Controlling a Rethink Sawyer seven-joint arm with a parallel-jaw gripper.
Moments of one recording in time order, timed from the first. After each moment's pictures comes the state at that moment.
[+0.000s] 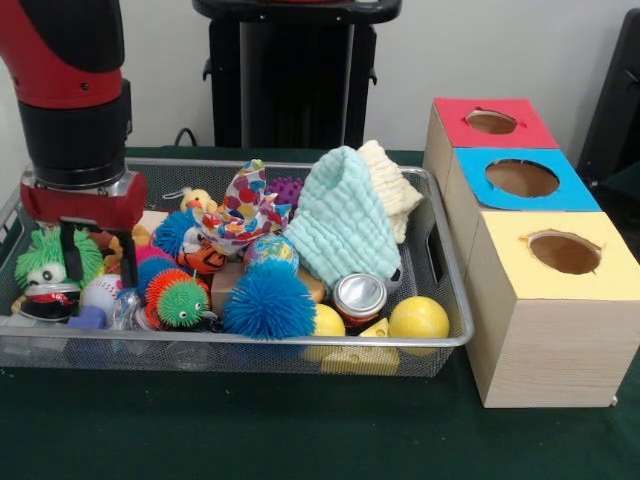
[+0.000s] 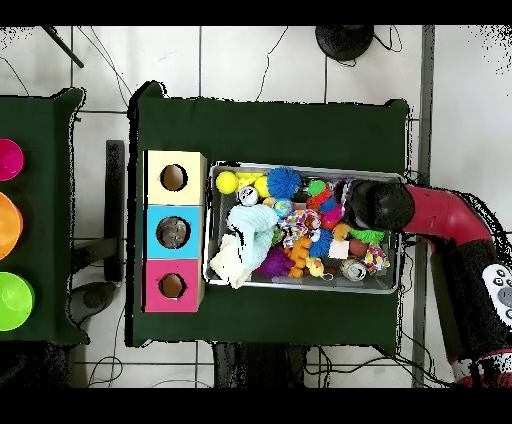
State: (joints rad) arm -0.81 -0.49 0.44 1.41 -0.59 0.68 1.76
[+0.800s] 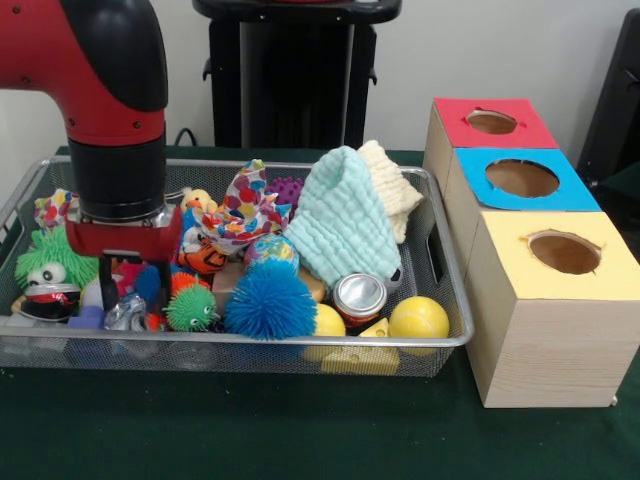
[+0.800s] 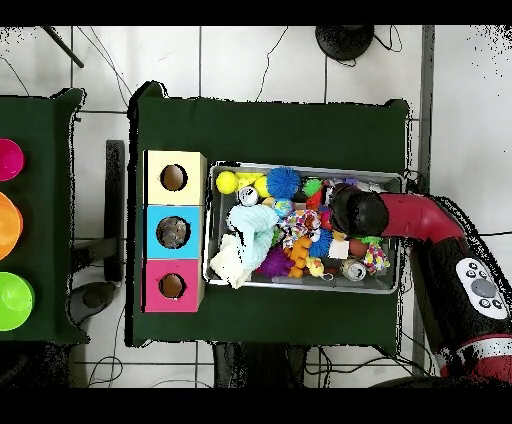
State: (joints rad) arm -0.79 -0.43 0.44 1.43 -0.66 0.54 1.76
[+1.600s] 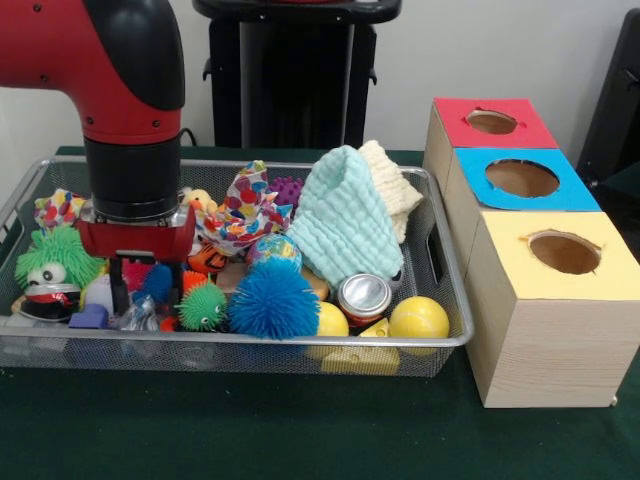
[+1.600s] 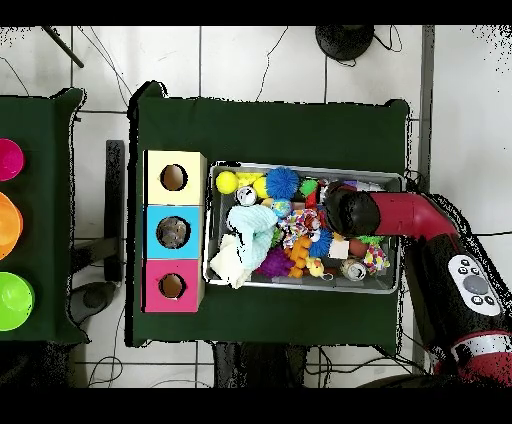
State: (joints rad) arm -0.76 -0.44 0.43 1.44 -0.67 0.52 1.76
